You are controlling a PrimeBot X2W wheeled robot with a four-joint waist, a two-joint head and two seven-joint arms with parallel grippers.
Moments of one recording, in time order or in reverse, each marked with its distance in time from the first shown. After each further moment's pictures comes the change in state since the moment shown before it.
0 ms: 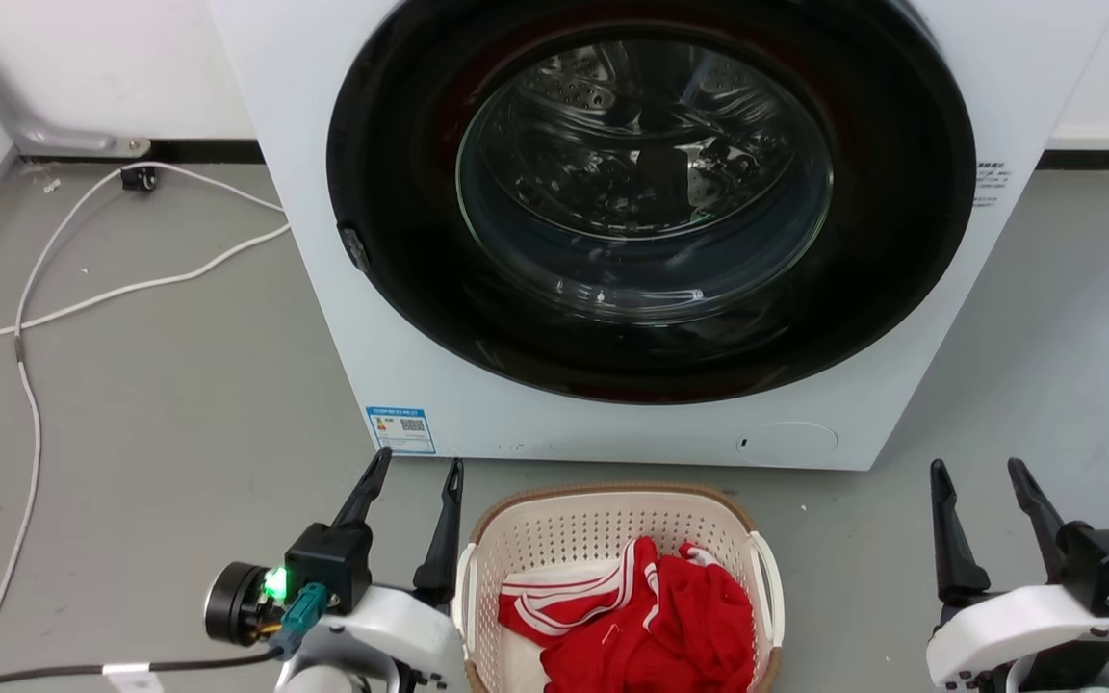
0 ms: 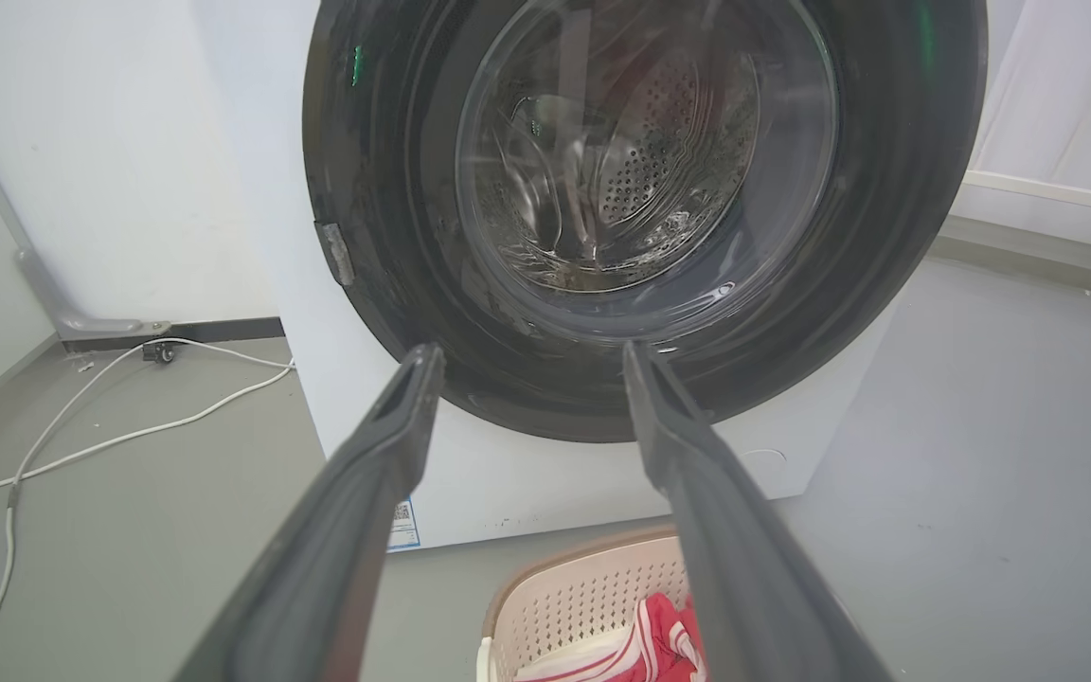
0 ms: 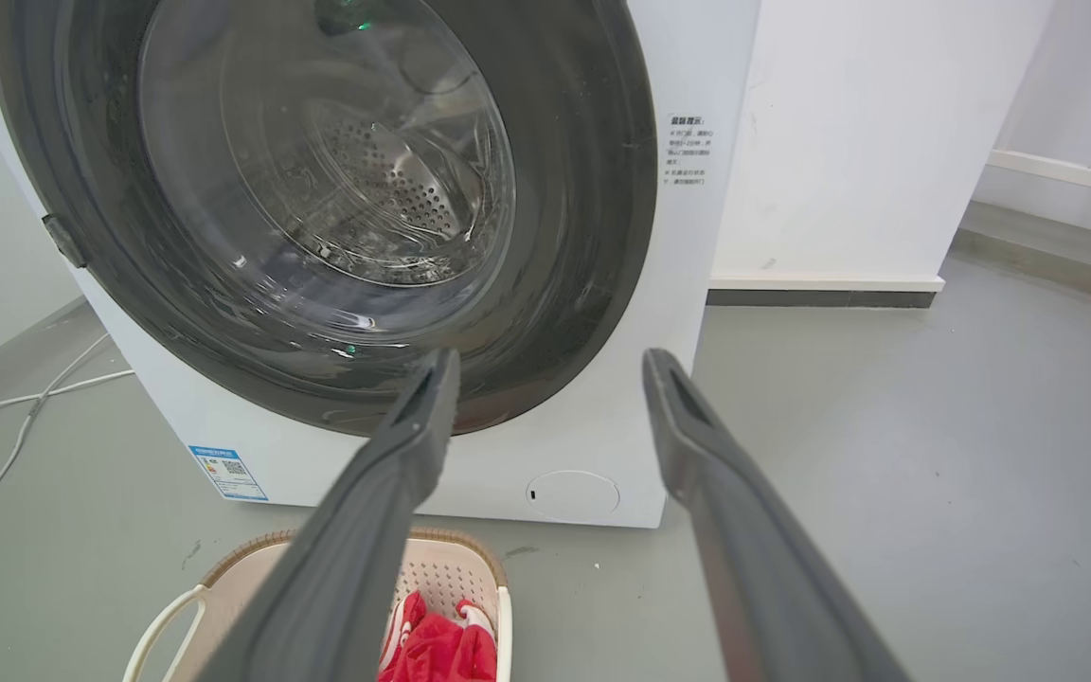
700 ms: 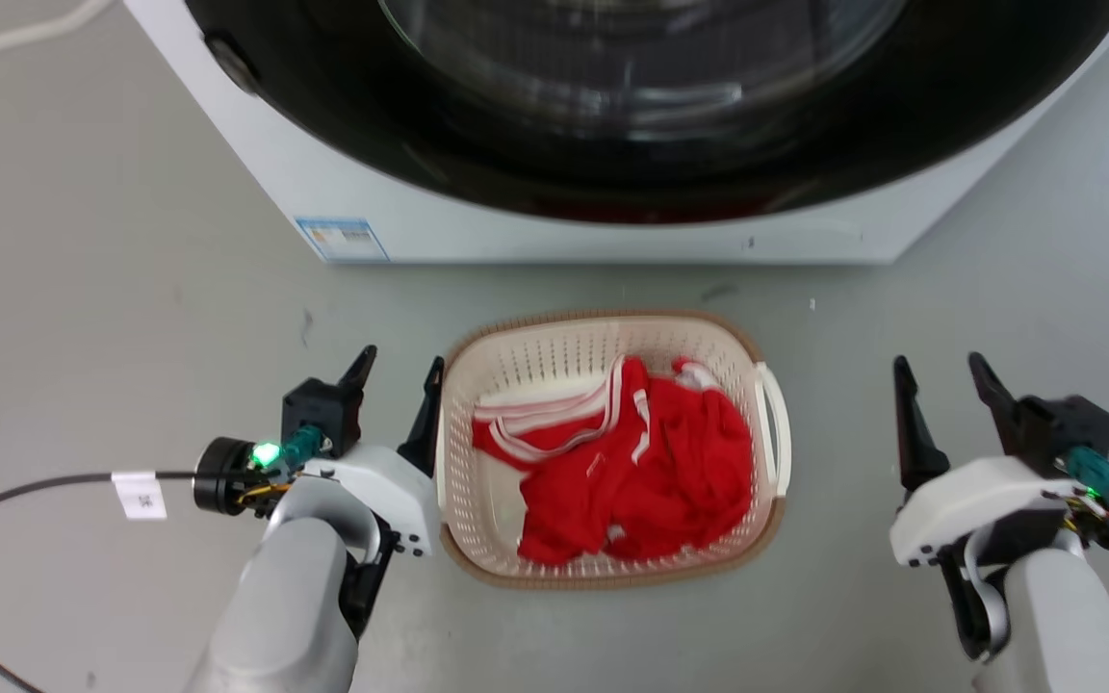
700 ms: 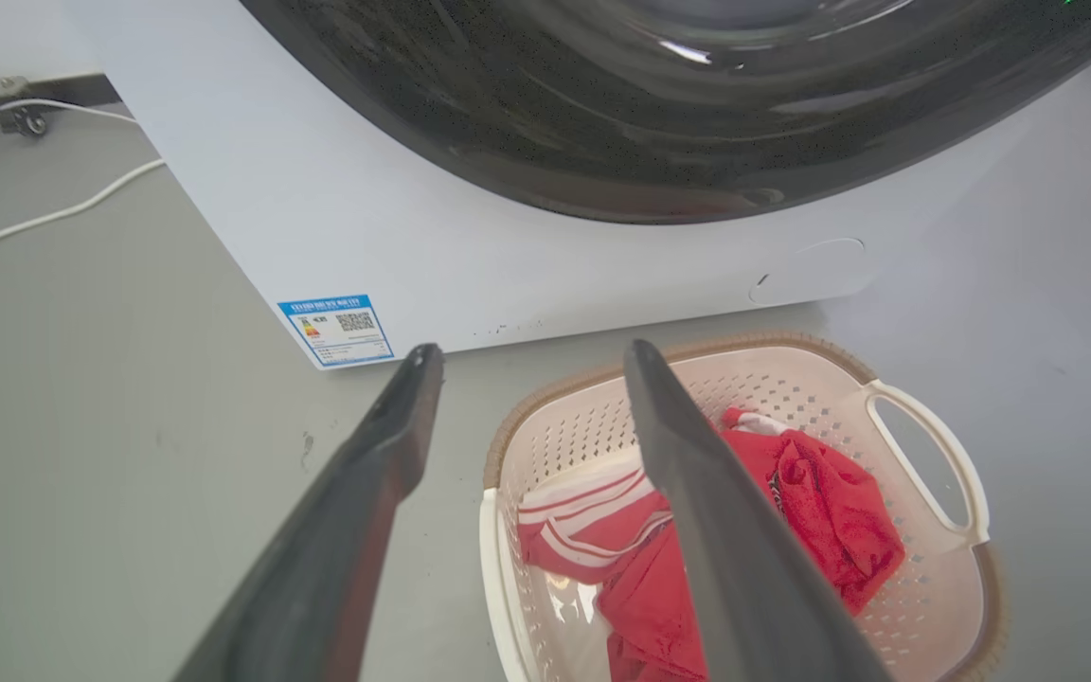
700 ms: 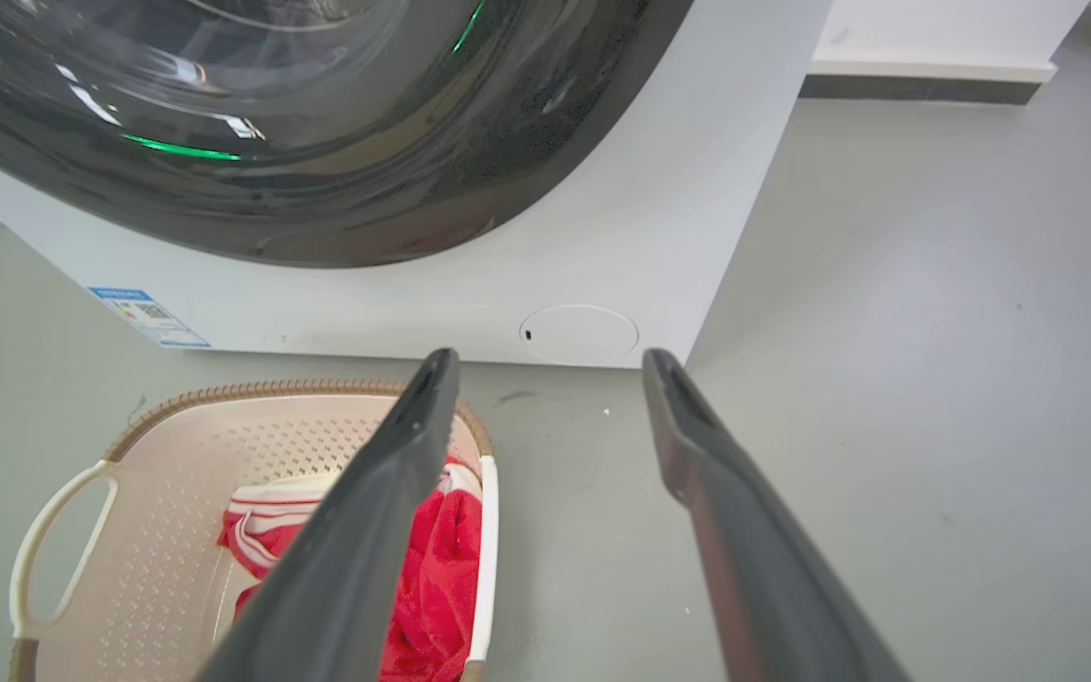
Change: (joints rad) left arm -0.358 0.033 -0.004 0.390 -0.022 -0.042 0.000; right arm -0.282 0.000 0.002 0.257 -0.031 0.000 -0.012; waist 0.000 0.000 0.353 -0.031
